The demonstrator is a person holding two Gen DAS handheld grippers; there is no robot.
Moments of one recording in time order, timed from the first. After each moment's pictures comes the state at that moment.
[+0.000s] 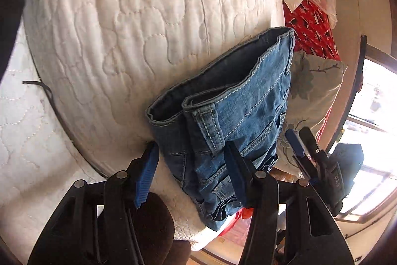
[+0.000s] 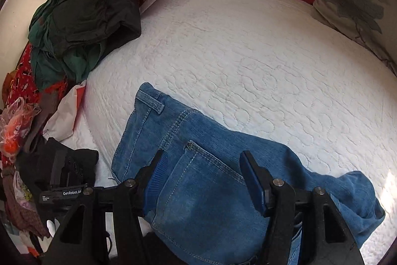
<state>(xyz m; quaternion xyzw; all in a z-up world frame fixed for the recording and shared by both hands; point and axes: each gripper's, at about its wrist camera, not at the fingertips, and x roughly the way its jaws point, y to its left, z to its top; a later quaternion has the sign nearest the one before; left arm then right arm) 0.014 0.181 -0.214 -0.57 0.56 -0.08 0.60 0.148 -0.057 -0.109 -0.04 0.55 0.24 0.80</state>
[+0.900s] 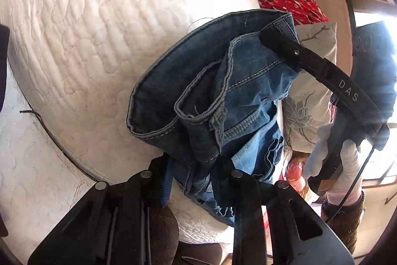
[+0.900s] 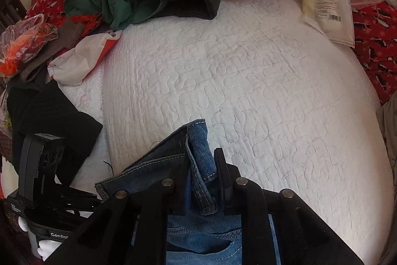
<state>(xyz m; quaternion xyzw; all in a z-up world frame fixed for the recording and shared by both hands) 0.013 0.155 -0.152 -0.45 0.55 -0.10 0.70 0.163 0.048 -0.106 -0.22 0.52 0.36 0.74</state>
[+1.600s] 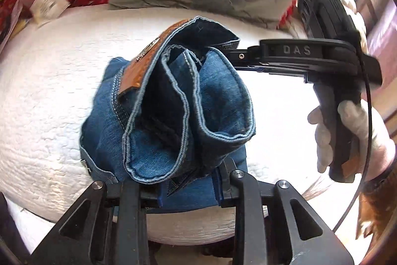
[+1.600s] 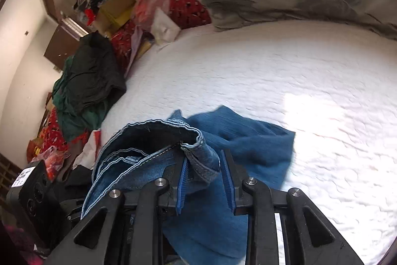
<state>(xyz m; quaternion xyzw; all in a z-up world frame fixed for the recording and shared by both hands) -0.027 -0.165 -0.062 0.06 0.51 -0.25 0.82 0.055 -0.336 -0.102 0.17 0.48 0.18 0.84</state>
